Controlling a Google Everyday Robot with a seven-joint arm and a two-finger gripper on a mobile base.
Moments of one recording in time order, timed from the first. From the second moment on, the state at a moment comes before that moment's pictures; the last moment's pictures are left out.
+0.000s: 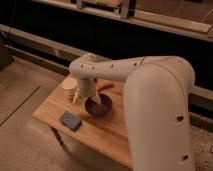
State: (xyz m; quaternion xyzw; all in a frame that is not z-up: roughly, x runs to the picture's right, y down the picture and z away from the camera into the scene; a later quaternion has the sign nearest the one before) arm -0.100 0.087 0.796 -0.30 0.23 0.63 0.68
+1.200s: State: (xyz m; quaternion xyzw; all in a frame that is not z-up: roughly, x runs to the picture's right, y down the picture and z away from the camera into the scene) arm -0.087 0.080 0.787 -0.29 0.20 0.63 0.70
